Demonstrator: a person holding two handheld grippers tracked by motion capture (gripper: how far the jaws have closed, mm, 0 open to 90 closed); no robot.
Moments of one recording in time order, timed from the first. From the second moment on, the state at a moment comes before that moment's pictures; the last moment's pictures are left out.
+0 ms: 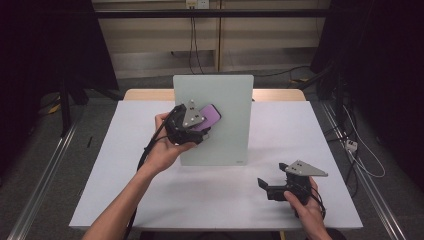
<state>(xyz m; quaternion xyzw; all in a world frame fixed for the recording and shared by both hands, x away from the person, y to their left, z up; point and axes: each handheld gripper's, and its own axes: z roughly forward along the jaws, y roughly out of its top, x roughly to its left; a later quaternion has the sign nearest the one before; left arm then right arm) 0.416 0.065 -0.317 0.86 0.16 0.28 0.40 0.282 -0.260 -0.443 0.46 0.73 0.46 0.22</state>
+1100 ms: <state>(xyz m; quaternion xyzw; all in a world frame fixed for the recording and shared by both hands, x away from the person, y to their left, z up) 0.404 0.085 -0.351 0.88 0.13 0.29 0.36 0.283 -0.259 -0.444 0.46 0.73 0.45 0.22</state>
